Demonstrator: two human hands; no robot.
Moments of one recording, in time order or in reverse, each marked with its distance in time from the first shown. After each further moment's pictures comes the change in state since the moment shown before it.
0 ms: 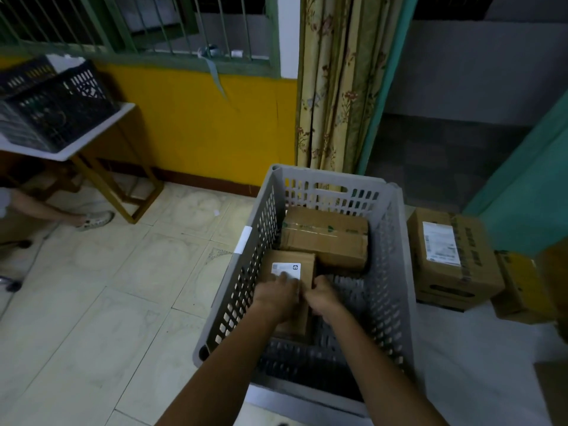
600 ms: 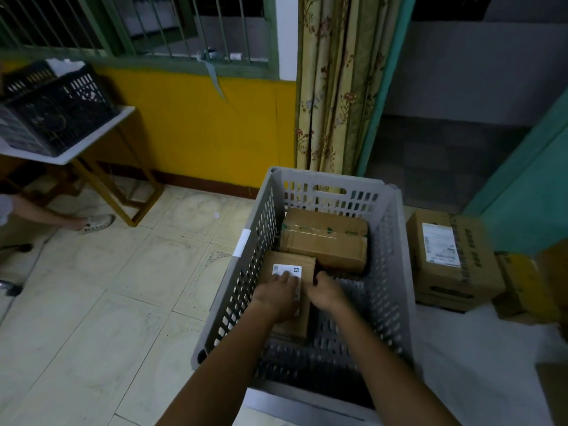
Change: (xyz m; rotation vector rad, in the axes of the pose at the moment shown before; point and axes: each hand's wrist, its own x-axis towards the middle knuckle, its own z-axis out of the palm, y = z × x) left_hand 0.015 -0.008 0.006 -0.010 0.010 0.029; right_hand 0.005 -0.010 -0.019 -0.321 0.052 -0.152
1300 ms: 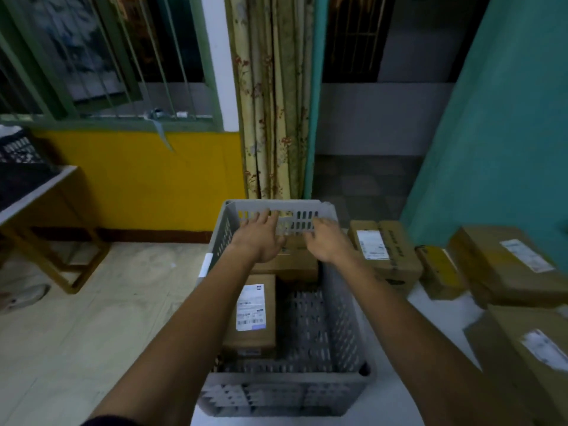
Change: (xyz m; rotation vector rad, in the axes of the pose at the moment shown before) left_hand -0.030 0.045 -0.163 0.023 0.412 0.135; right_hand -0.081 -0.041 -0.162 -0.321 0.421 -0.319
